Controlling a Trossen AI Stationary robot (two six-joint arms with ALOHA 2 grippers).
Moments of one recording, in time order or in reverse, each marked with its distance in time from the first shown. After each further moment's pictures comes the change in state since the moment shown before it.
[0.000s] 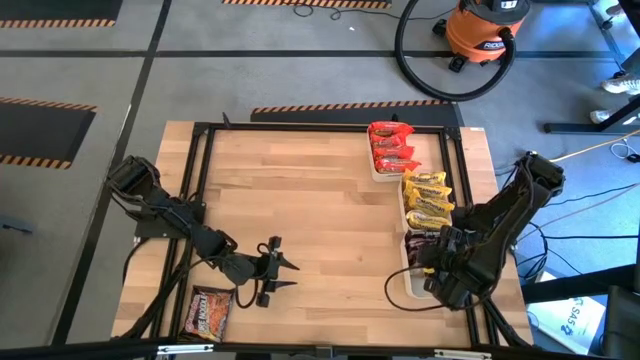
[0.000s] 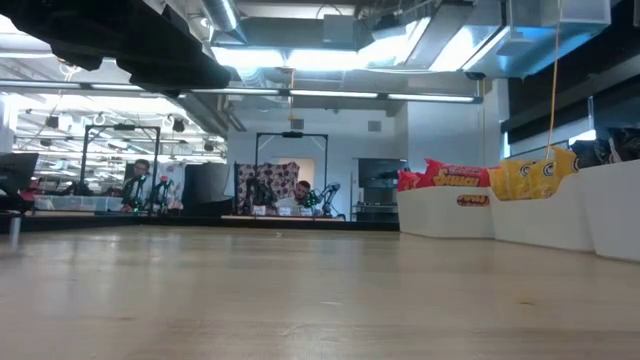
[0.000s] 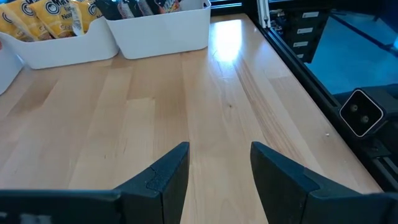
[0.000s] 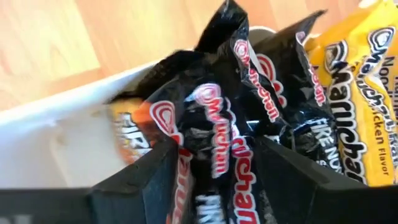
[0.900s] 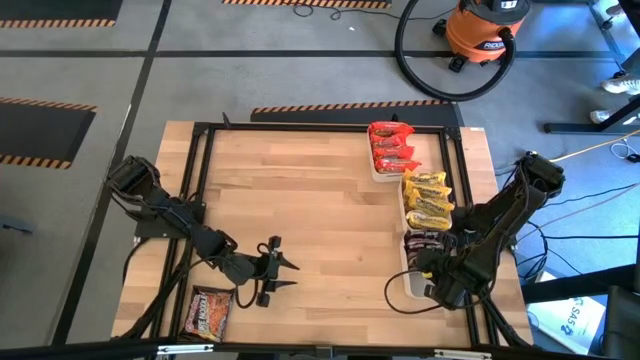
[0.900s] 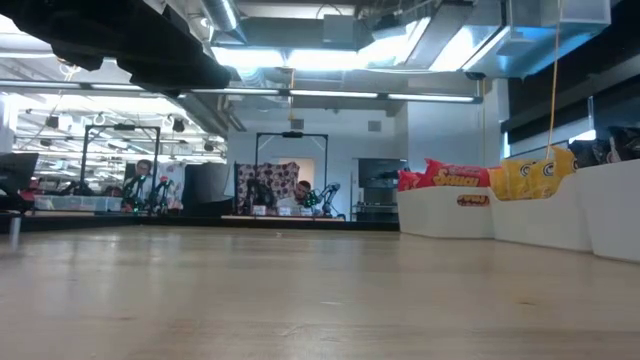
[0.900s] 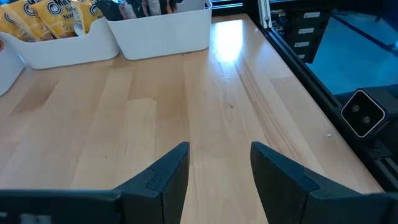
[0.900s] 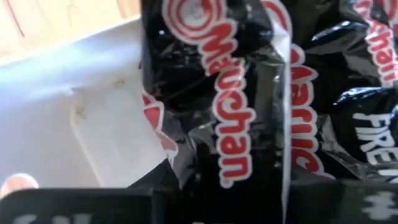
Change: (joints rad) left arm 0.000 0.000 0.000 0.000 -0.004 0.000; right arm 0.000 -0.001 -0.132 0.226 -0.114 -0.009
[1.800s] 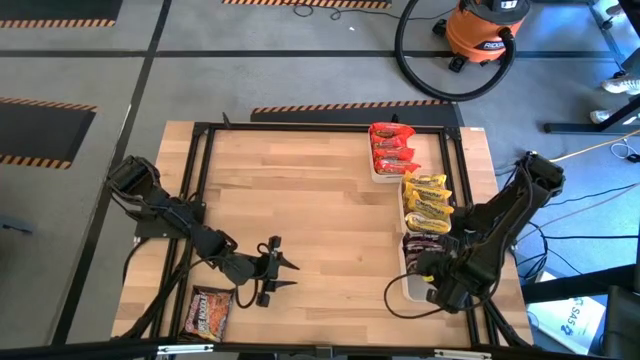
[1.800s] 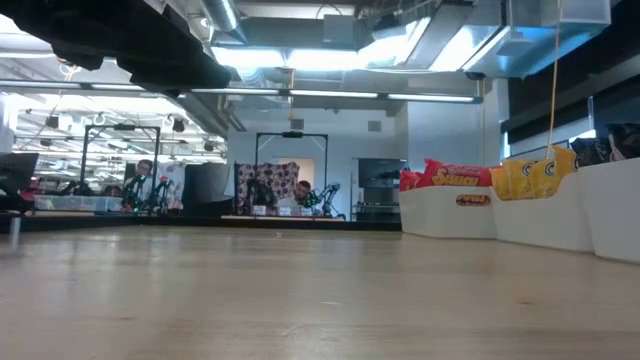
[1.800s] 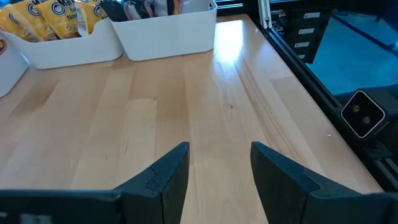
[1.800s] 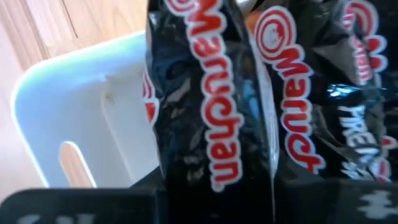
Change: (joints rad) left arm 0.000 -0.001 0.000 0.000 -0.001 0.000; right arm 0.000 0.000 0.102 -0.057 -0.047 -0.038
